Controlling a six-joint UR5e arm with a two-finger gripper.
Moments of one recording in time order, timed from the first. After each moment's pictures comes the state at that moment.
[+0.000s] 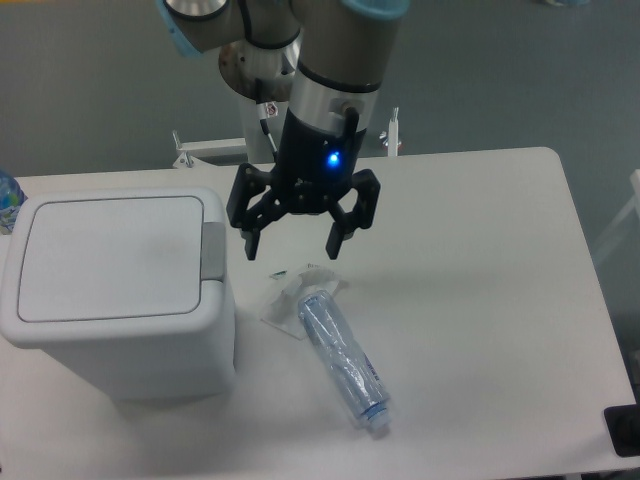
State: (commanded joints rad) arm 2.41 -1.73 -1.41 -1.30 1.19 0.15
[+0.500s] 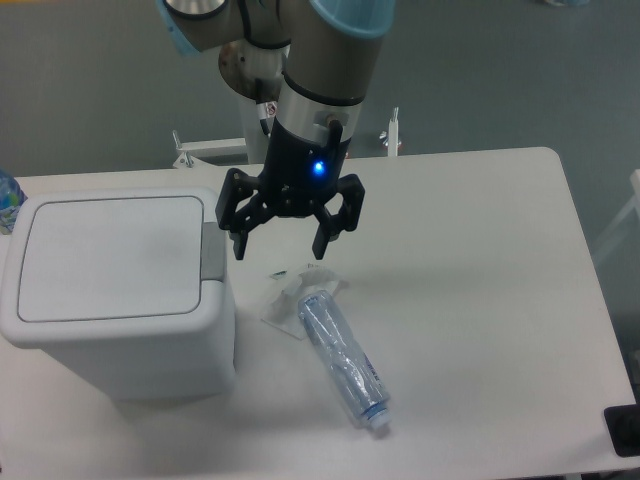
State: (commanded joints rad) arm 2.39 -1.72 -1.46 -1.29 1.19 0.15
